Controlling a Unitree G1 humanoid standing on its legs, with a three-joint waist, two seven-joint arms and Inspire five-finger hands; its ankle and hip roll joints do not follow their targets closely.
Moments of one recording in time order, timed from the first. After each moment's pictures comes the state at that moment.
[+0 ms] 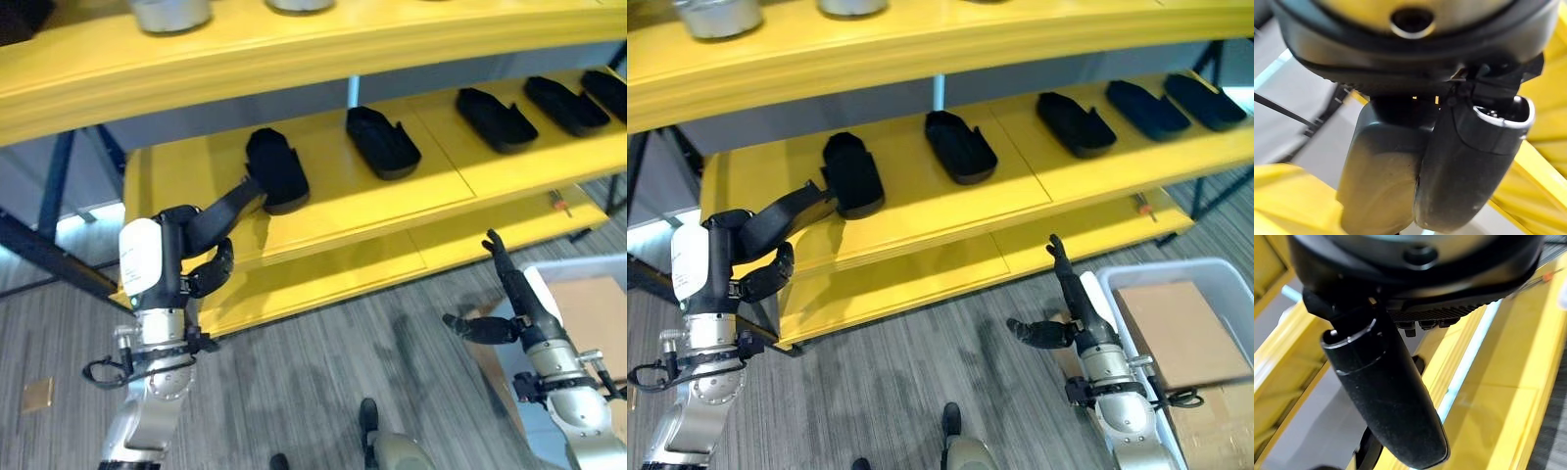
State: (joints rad) left arm 0.08 0.48 0.11 -0.18 0.47 -0.16 0.45; right arm 0.23 -0.56 -0.09 -0.17 -0.02 -0.17 -0.03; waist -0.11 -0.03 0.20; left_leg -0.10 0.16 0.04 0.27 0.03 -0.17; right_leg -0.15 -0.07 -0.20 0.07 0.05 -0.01
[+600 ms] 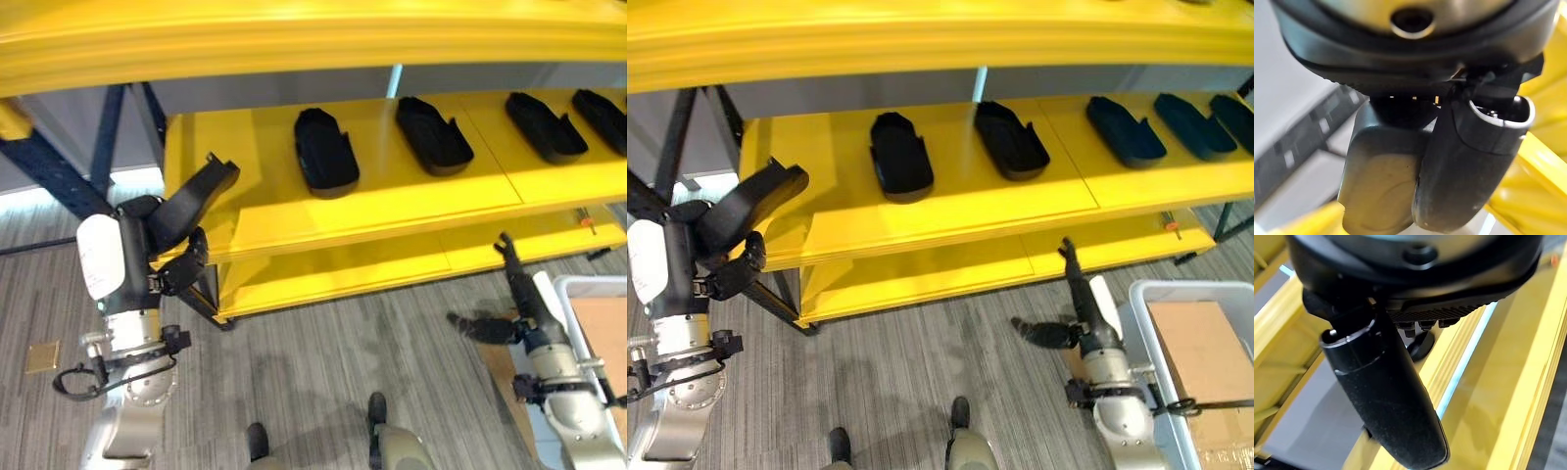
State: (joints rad) left arm 0.13 0.51 0.21 -0.25 0.44 -0.14 0.51; right arm 0.27 -0.48 -0.06 -0.16 -0.01 -0.17 -0.06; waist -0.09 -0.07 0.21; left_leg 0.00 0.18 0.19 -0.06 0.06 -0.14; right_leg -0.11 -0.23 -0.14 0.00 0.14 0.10
